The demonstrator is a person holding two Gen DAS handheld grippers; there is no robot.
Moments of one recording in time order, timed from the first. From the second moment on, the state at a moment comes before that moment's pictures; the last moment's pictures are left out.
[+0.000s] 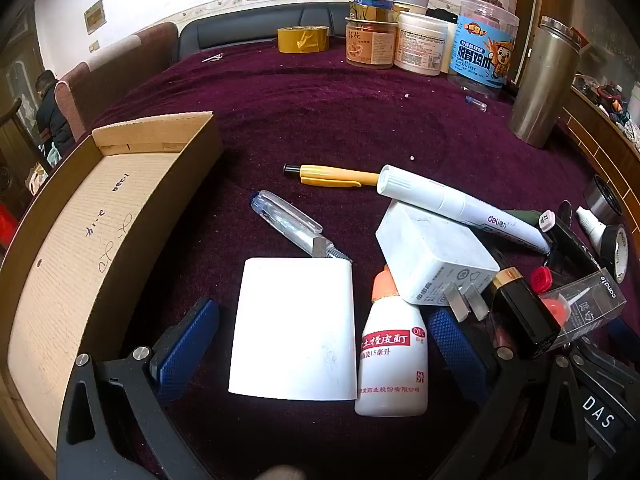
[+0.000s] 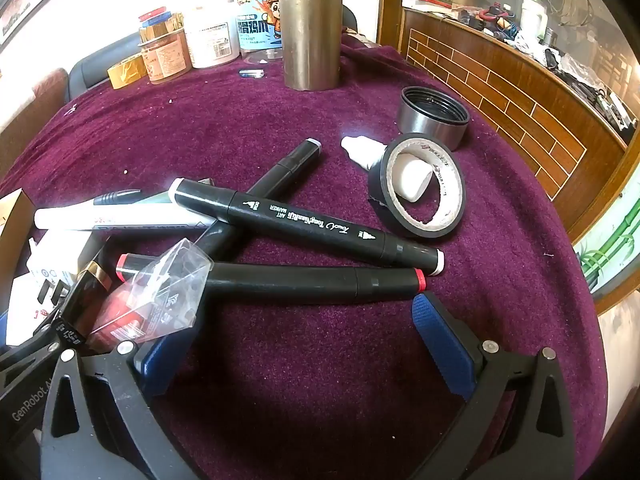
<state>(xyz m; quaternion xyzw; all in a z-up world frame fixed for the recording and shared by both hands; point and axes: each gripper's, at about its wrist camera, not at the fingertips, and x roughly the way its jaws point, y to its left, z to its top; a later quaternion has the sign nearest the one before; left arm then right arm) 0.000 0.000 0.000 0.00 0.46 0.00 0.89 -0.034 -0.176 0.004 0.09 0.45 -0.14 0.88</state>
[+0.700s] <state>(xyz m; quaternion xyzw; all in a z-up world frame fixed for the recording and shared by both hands) -0.032 0.014 0.004 0.05 0.48 -0.07 0.87 -0.033 -0.179 0.004 0.07 0.51 -0.09 0.85</state>
